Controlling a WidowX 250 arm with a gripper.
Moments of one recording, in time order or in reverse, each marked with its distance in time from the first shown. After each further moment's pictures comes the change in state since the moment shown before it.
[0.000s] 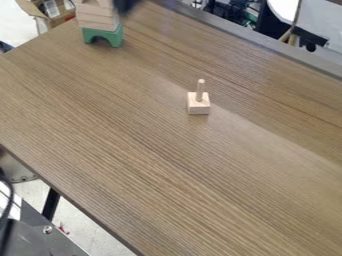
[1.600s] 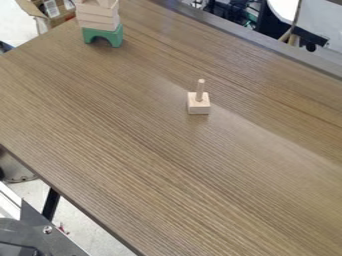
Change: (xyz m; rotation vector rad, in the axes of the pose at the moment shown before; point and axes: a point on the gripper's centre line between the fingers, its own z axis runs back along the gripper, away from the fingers) arm 0.208 0.155 -0.048 0.250 -0.364 1.486
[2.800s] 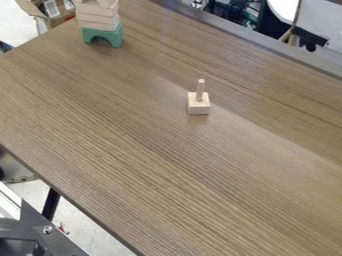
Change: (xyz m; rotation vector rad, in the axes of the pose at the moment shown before) arm 0.013 -0.005 -0.090 0.086 0.052 0.166
